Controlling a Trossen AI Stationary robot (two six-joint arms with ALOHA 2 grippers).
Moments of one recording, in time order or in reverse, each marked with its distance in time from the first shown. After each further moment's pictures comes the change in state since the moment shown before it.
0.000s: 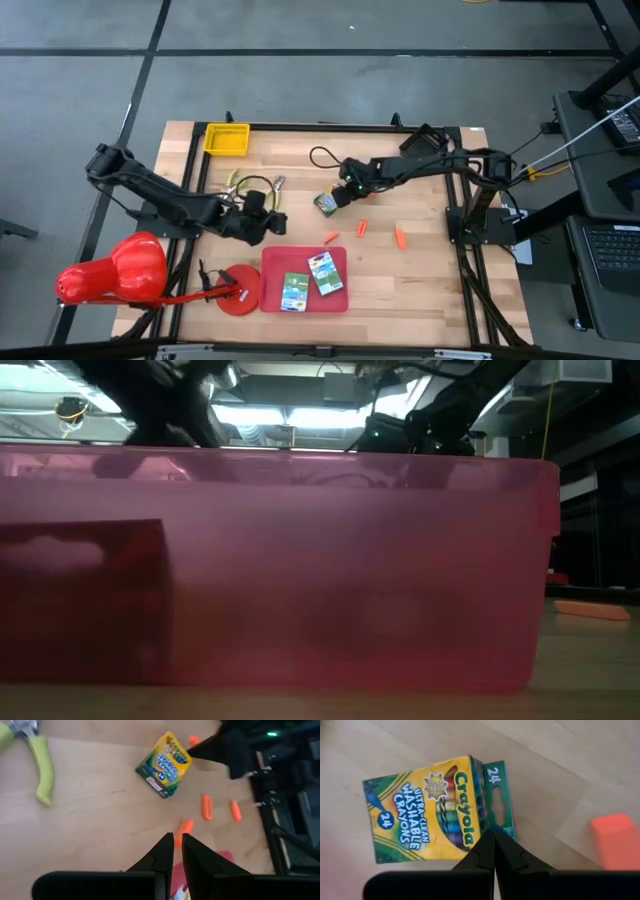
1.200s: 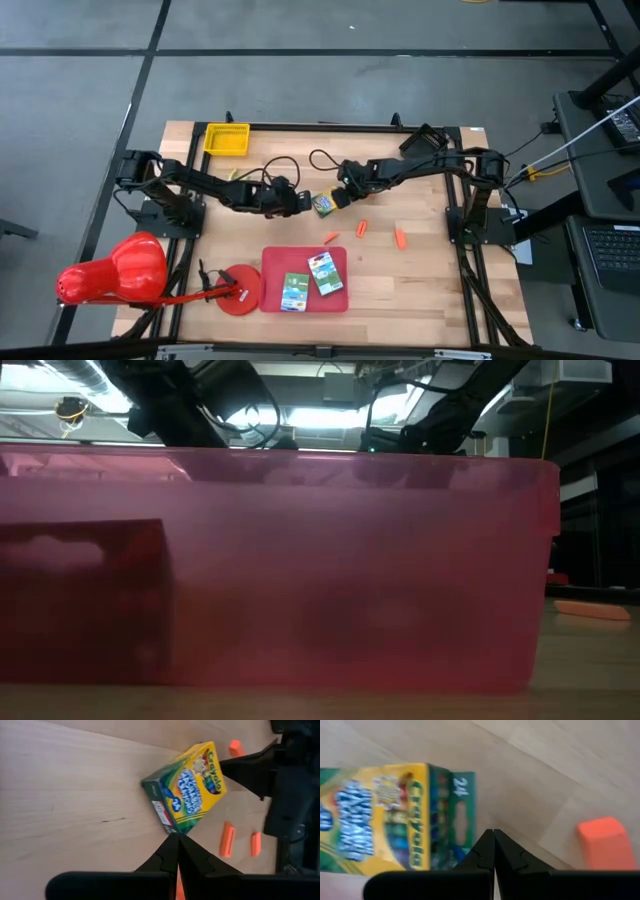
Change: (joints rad) left arm 0.335 0.274 0.000 0.310 0.339 0.031; right arm -0.017 0.058 0.002 -0.011 0.039 -0.025
